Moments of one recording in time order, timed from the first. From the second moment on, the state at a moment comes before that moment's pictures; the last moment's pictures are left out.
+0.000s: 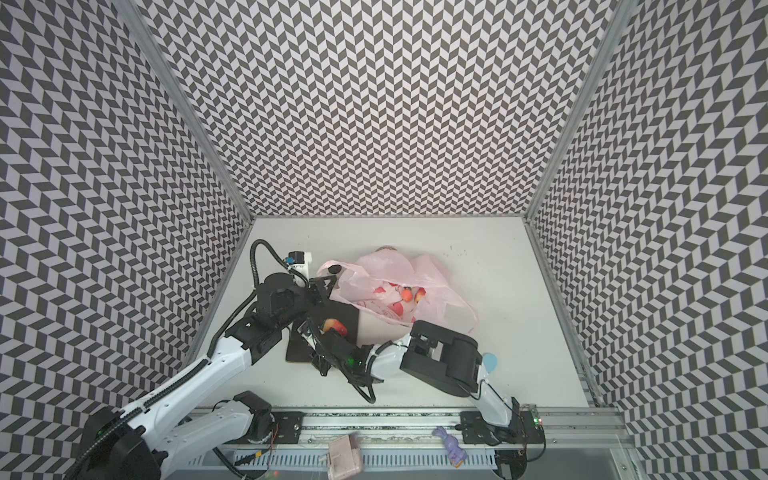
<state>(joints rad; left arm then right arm) -0.49 1.00 0.64 0.02 0.07 -0.57 1.25 2.13 1.12 0.50 0.22 0.14</state>
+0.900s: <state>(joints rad) -0.48 0.99 0.66 0.01 0.06 -0.56 1.33 1.48 0.76 0.49 0.12 0.13</state>
